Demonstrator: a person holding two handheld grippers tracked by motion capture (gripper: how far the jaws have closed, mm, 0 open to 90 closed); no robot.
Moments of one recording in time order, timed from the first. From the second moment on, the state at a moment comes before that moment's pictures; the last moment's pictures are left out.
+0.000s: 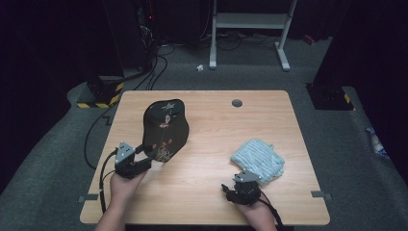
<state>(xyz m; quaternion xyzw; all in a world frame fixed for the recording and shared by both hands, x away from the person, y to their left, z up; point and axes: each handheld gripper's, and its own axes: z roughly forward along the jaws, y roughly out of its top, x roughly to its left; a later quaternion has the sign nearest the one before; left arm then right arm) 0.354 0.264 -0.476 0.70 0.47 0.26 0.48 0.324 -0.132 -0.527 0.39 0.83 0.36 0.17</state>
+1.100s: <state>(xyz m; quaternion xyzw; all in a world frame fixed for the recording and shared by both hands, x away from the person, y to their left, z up) 0.345 0.258 -0.461 0.71 0.43 0.25 0.49 0.324 -0.132 -0.528 0.39 0.83 0.36 0.17</state>
